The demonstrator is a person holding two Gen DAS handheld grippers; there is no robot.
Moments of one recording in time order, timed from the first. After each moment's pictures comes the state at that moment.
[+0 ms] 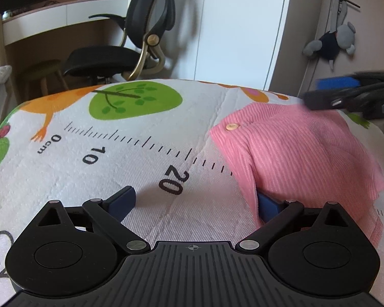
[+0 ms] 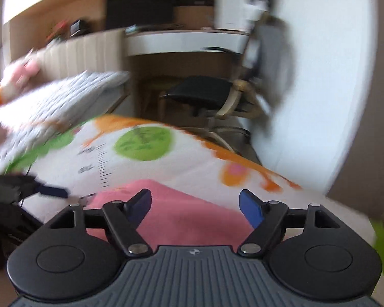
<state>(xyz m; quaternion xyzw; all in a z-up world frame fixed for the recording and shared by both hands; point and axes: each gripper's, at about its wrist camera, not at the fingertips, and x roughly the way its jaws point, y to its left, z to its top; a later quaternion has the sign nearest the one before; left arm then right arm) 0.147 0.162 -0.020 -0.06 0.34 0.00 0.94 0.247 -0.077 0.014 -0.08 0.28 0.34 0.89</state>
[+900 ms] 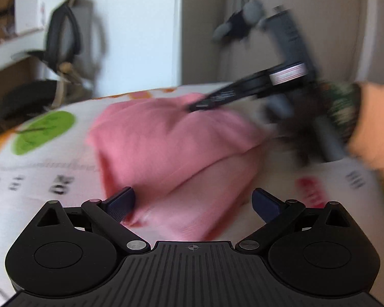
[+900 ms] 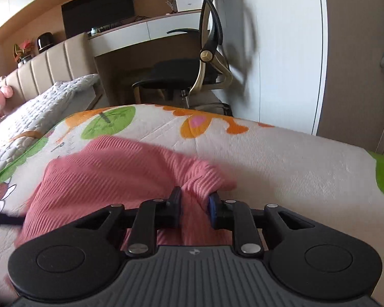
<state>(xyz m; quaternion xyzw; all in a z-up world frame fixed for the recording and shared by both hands) 0.108 0.068 -0.006 0.06 0.33 -0.13 0.93 0.252 -0.098 -0.037 -0.03 0.32 0.33 0.89</state>
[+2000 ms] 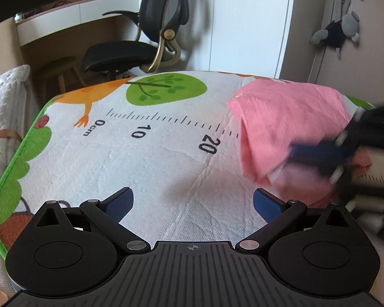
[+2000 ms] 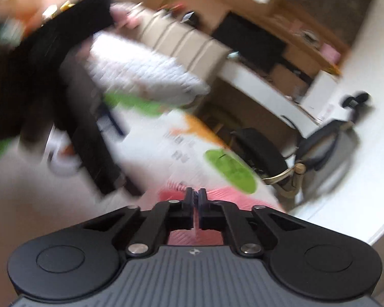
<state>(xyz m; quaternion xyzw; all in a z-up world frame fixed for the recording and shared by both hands) 0.090 0.175 0.006 -0.03 0.37 0.03 0.93 0.088 0.029 0.004 -0.31 0.09 0.47 0.82</state>
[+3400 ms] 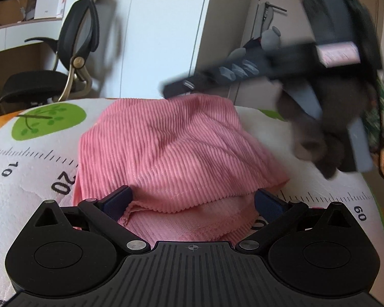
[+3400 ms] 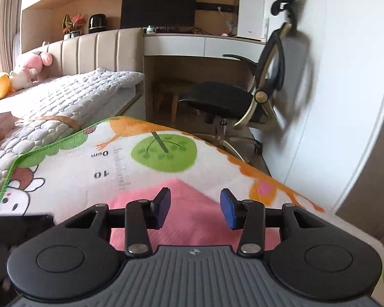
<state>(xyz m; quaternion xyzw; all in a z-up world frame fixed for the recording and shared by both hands) 0.118 0.098 -0.015 -0.04 0.29 -0.15 0.94 0.231 0.005 0.018 -0.15 0.26 0.40 0.87</state>
